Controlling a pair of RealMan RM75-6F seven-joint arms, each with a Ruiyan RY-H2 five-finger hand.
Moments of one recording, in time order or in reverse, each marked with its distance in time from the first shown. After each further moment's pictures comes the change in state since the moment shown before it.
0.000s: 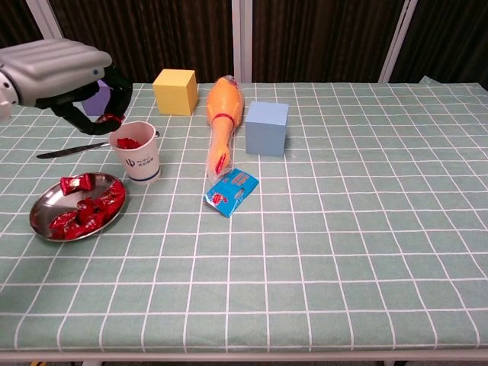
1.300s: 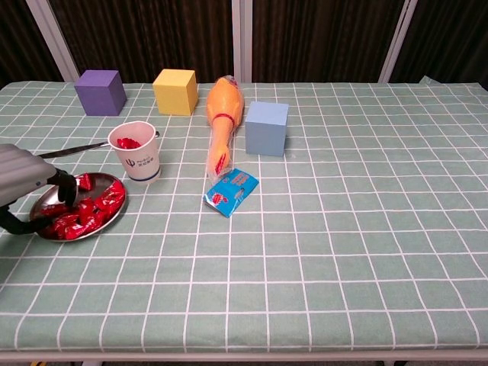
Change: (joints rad) left arm 0.192 -0.044 0.220 0.082 0.002 0.068 0.115; right arm 0.004 0.002 0.000 -0.015 -0.006 -0.002 -0.016
